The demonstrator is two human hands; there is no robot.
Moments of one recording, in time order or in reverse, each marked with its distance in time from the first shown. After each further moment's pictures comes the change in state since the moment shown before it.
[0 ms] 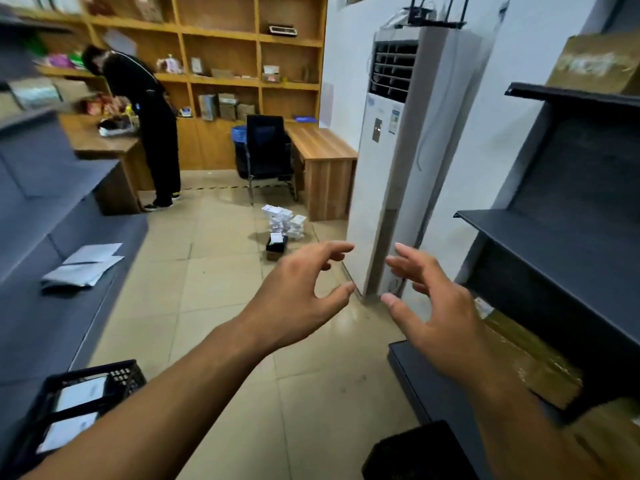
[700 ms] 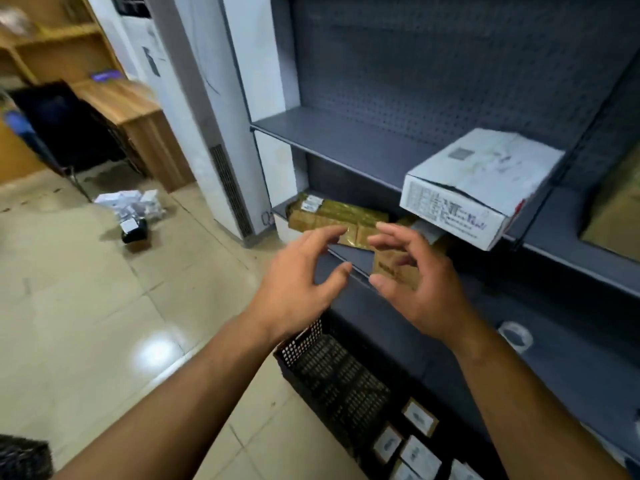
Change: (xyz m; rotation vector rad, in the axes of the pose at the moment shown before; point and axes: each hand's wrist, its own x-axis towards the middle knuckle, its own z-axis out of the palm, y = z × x) left_hand -0.062 0.255 0.325 -0.095 -0.386 0.263; right_hand -0.307 0.165 -0.247 0.029 0.328 0.260
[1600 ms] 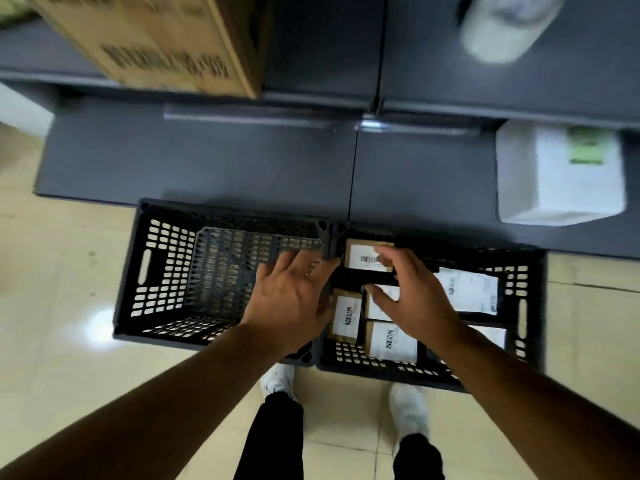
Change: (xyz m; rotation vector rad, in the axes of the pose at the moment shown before) left_hand -0.039 -0.286 0.581 0.413 -0.963 0.338; right_hand -0.352 0.551 0.163 -0.352 0.092 0.894
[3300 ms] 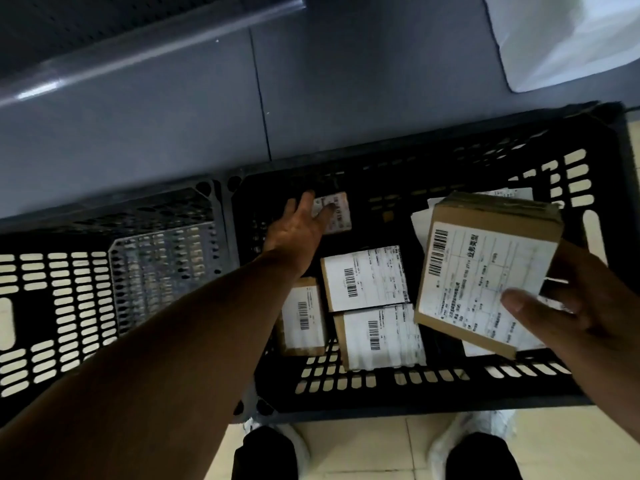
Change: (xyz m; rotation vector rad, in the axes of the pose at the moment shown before) left_hand 0.225 0.026 0.294 0.401 -0.204 0.089; right_hand -0.118 0.224 0.022 0.526 0.265 0.597
